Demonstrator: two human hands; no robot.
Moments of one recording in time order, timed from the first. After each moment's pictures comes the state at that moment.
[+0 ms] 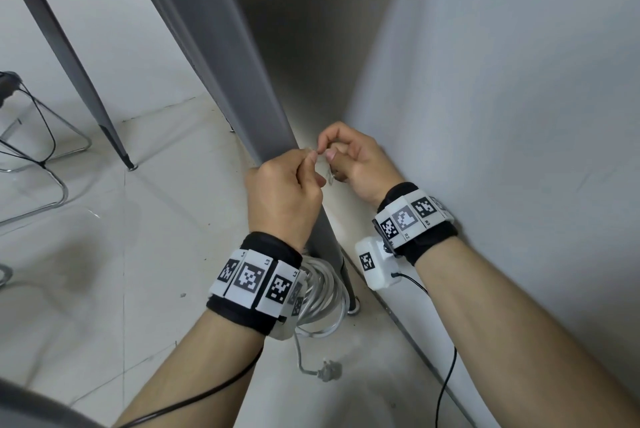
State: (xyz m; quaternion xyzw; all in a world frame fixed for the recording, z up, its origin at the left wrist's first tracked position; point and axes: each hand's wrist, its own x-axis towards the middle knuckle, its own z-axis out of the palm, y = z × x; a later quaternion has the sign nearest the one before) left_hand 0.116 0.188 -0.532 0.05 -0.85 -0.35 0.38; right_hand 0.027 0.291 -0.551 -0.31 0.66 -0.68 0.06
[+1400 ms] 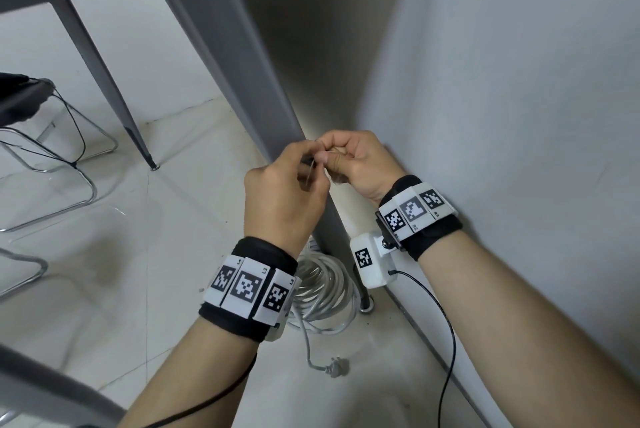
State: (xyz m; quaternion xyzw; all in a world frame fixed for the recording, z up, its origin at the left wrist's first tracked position) left_hand 0.126 0.180 -0.531 0.02 -0.87 -0.26 0.41; right_hand 0.029 0.280 -0.546 -0.30 0.60 -0.73 0.13
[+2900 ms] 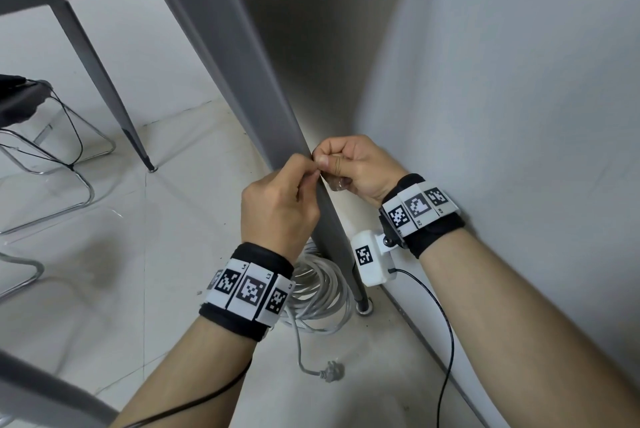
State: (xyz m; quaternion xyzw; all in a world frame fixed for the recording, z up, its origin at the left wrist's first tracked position) left_hand 0.126 0.167 -0.546 -0.05 -0.86 -0.17 0.47; right_hand 0.019 0.281 -0.553 -0.34 0.57 -0.72 0.22
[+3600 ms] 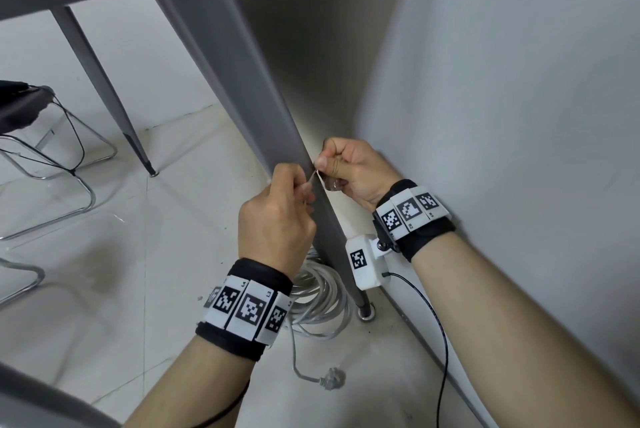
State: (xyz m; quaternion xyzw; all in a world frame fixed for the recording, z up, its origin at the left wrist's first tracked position) left_hand 0.133 0.169 -0.550 -0.02 -0.88 -0.21 0.43; right_hand 0.010 0.270 -0.562 -0.29 0.54 -0.76 0.20
